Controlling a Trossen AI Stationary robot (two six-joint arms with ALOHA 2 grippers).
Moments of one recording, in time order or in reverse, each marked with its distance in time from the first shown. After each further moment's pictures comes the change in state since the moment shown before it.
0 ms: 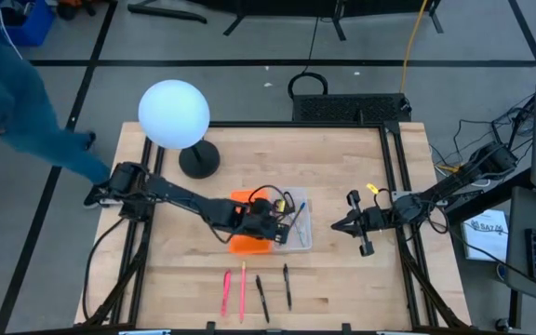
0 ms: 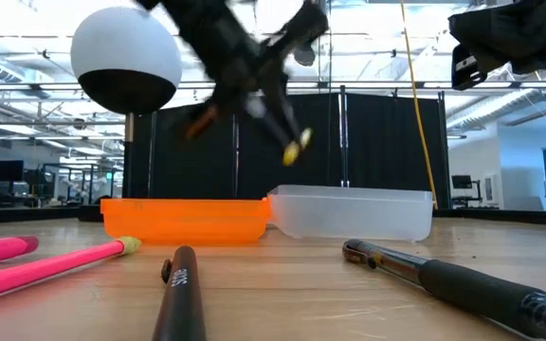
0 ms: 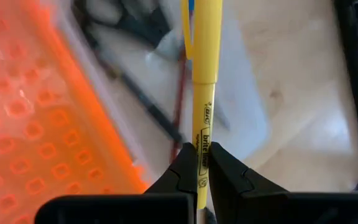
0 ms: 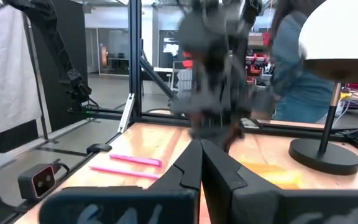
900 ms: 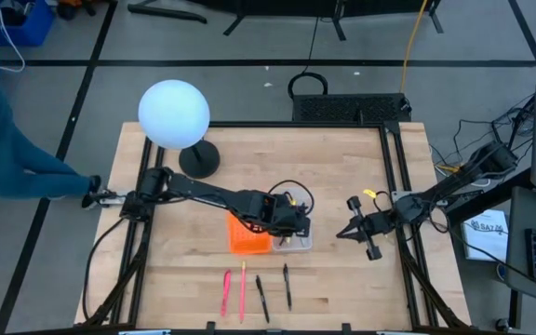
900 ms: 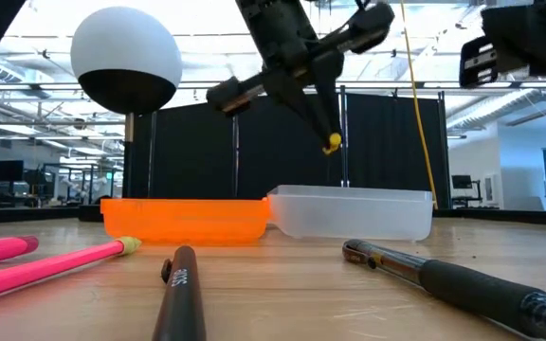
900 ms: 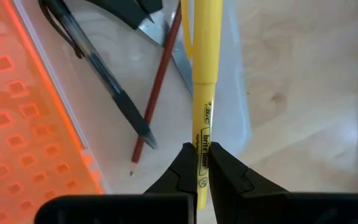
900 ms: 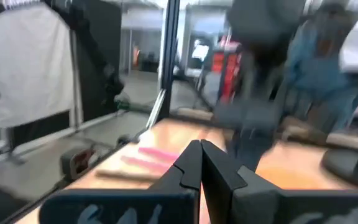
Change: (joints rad) left arm 0.063 0.248 0.470 -0.392 0.162 -0.151; right arm 0.017 -0.055 -0.037 0.000 -0.131 -0.046
